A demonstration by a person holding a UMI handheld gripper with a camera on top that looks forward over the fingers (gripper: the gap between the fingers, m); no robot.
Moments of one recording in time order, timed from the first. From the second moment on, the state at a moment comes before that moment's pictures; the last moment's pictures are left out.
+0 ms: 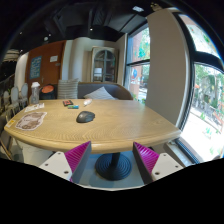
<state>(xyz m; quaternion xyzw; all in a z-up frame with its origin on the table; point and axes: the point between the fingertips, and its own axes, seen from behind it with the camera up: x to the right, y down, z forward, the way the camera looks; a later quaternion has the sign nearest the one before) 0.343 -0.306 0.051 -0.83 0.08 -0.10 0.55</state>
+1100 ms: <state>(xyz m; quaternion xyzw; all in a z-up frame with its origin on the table) 0.248 0.035 -0.012 -0.89 0.02 0.00 0.45</state>
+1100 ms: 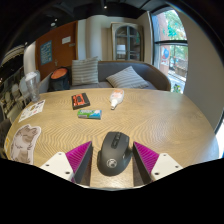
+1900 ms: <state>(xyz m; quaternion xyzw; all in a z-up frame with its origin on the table) -0.103 0.000 0.055 -0.86 -0.10 0.00 0.50</state>
